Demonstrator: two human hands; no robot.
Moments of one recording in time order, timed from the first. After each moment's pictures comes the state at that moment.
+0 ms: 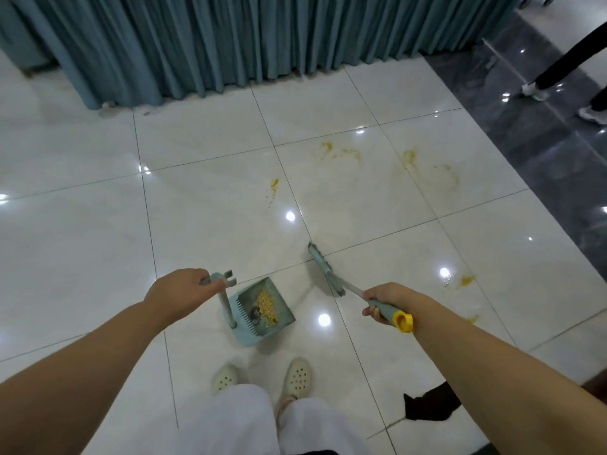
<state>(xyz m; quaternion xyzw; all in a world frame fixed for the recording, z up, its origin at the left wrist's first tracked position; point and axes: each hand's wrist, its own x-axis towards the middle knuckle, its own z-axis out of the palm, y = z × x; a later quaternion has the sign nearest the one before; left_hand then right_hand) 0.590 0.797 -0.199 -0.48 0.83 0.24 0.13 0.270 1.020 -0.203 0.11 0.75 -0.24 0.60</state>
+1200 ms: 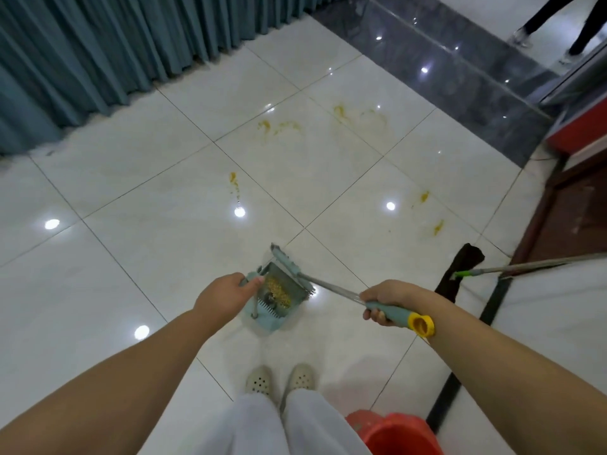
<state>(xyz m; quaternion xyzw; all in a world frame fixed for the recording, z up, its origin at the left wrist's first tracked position) 0.670 0.728 -0.211 -0.33 0.84 0.38 0.19 0.513 0.997 -0.177 0.23 0.72 -0.32 0.57</state>
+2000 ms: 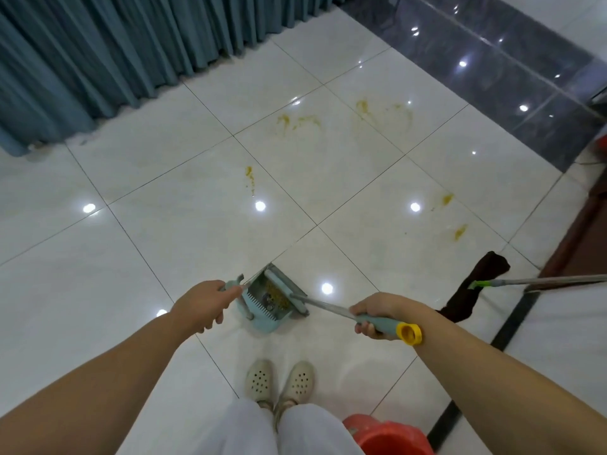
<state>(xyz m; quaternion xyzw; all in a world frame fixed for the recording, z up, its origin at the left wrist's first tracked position) 0.690 0.733 -0.214 -0.41 0.76 0.45 0.23 0.505 1.014 -0.201 0.22 0.67 -0.30 0.64</state>
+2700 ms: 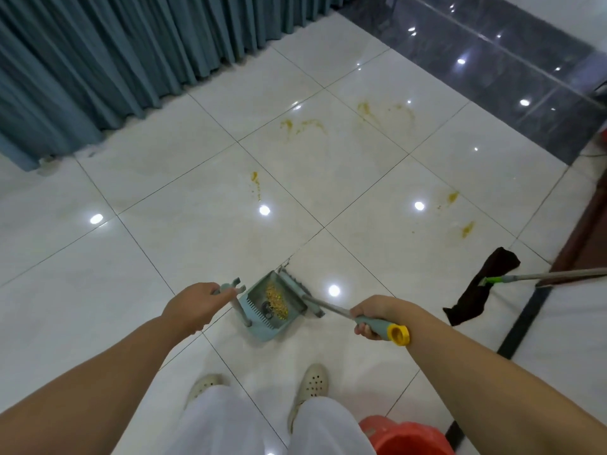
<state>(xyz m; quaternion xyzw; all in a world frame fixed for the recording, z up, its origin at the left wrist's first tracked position) 0.710 0.699 -0.200 -0.40 0.81 0.36 0.22 0.524 0.991 -0.225 0.22 0.68 -0.30 0.63</state>
